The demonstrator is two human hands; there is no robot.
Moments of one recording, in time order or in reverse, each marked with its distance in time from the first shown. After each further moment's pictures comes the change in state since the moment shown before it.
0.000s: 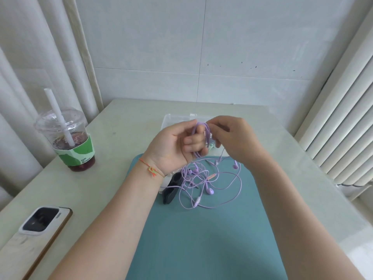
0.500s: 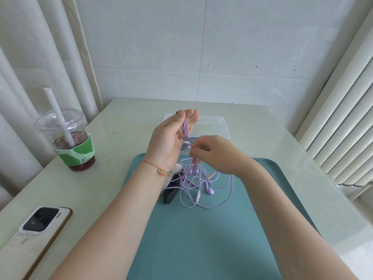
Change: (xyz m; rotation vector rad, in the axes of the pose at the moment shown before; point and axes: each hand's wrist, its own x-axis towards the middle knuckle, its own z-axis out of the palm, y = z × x) left_hand 0.010 -0.005 -0.005 0.160 0.447 0.470; right_hand -0.004 0.007 0.028 -0.149 -0.374 0.082
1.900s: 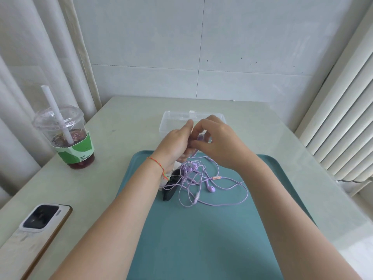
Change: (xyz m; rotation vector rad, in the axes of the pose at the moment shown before) left_hand -0.005 -0.007 0.000 0.679 -0.092 -0.288; right_hand 0.001 0.000 -0.004 -0.050 0.272 -0.210
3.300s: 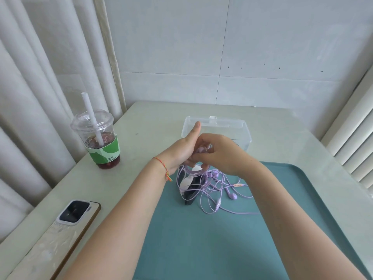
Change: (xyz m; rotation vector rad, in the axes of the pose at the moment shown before) left_hand -0.002 -0.007 -0.040 0.194 -0.117 -0.045; right_hand 0.011 -0.024 0.026 0.220 -0.269 0.089
